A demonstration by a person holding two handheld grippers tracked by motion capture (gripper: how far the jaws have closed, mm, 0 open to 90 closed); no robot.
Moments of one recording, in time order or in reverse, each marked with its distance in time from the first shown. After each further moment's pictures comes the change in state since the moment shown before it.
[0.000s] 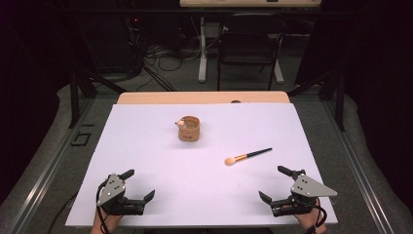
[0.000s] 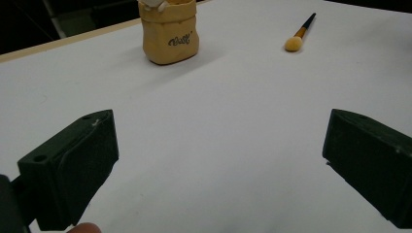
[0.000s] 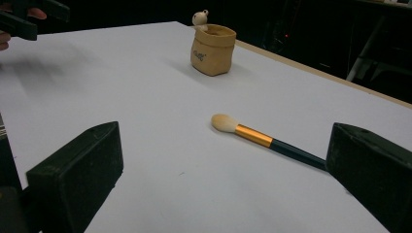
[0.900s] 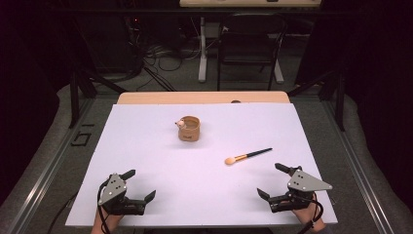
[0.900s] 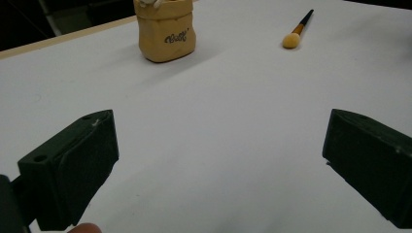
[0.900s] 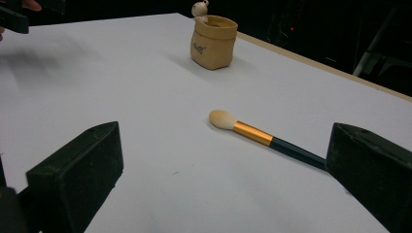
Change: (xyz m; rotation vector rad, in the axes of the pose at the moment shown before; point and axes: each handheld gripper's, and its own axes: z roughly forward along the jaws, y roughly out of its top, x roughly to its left) left arm -0.001 0.000 0.003 0.010 -0.010 0.002; right arm -0.008 -0.001 0.012 0.026 0.016 -0.005
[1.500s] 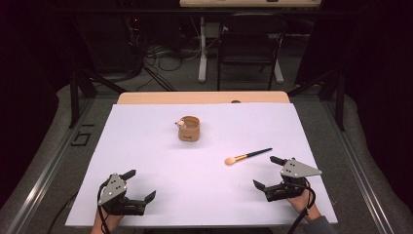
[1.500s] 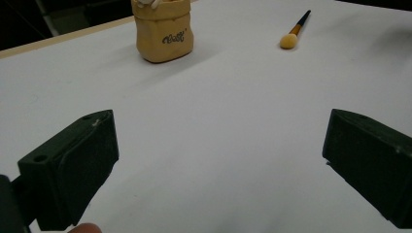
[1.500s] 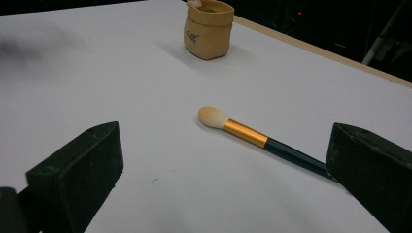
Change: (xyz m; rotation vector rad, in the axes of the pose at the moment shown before) left arm 0.000 0.000 -0.001 0.001 -0.007 0.003; right arm -0.020 0.004 0.026 0.066 0.024 0.012
